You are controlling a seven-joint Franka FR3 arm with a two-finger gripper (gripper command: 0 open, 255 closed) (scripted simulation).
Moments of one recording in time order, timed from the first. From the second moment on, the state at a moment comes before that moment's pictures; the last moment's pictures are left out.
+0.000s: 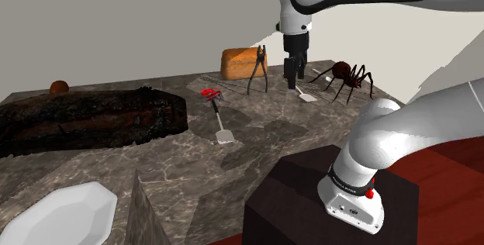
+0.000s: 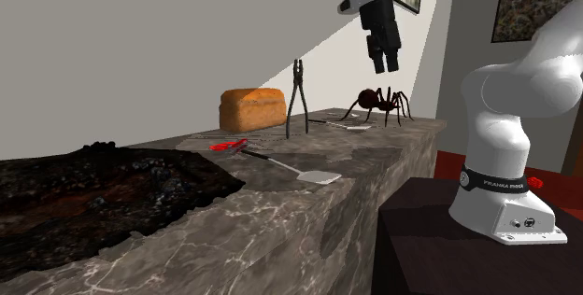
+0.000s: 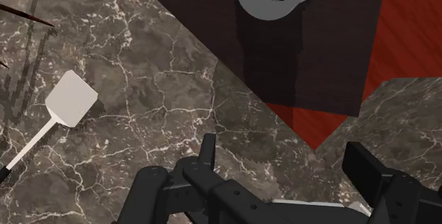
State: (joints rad) arm 0.01 -0.74 -0.07 -2.45 -0.04 1.47 -0.15
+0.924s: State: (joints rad) arm -0.02 -0.37 0.04 -2.35 0.06 1.83 0.22
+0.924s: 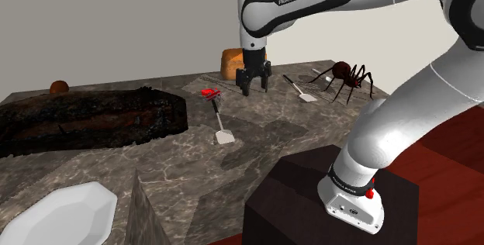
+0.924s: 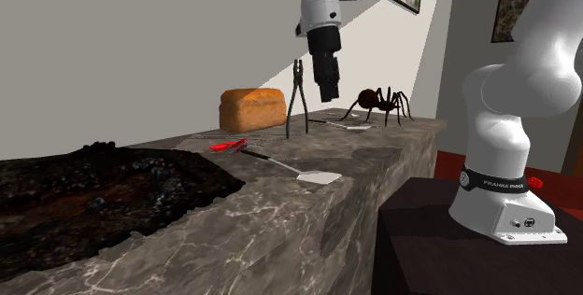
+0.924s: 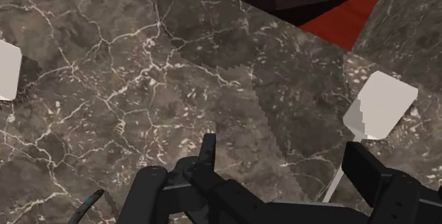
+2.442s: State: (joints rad) arm -0.05 0.38 0.02 -1.72 0.00 2.11 0.79
